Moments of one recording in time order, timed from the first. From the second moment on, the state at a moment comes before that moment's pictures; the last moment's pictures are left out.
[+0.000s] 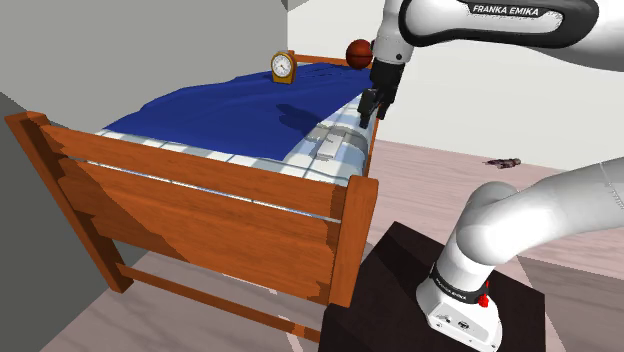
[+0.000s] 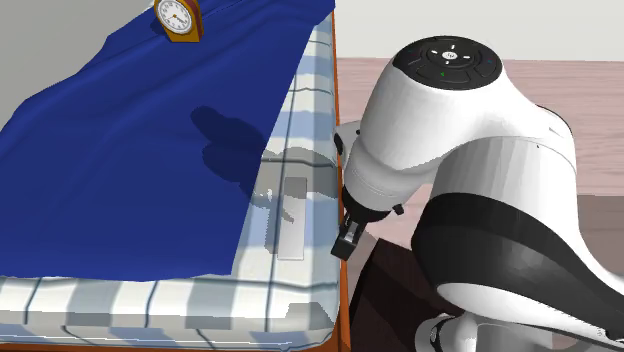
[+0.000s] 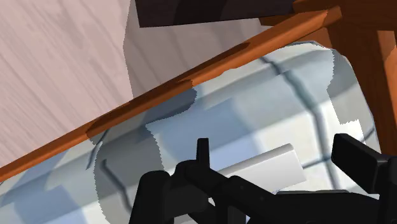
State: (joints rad) arm -0.02 -0.75 -0.03 -2.30 -0.05 1.65 -0.01
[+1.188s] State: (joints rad) arm -0.24 -0.25 0.11 -2.08 0.01 1.83 0.85
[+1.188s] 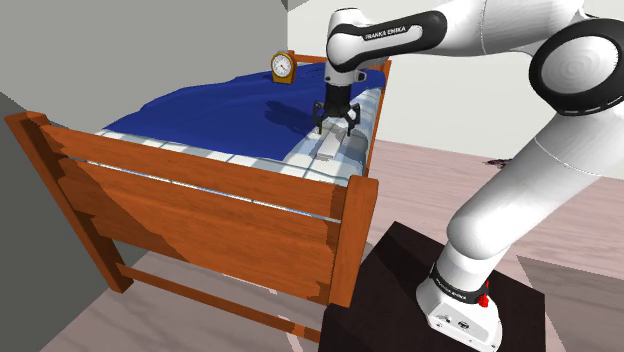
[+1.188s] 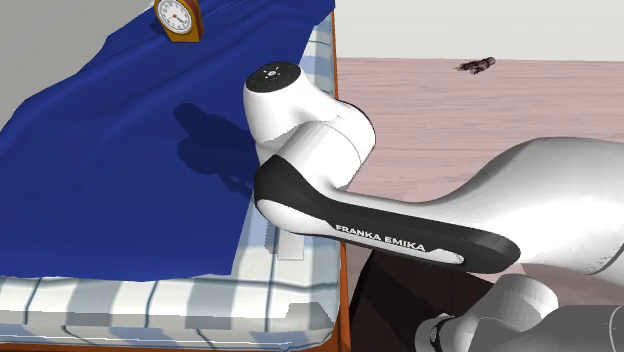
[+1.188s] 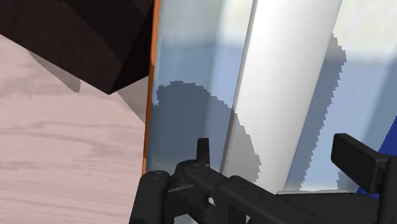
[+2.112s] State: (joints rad) arm -0.24 -0.24 0.11 -2.13 0.01 1.89 0.86
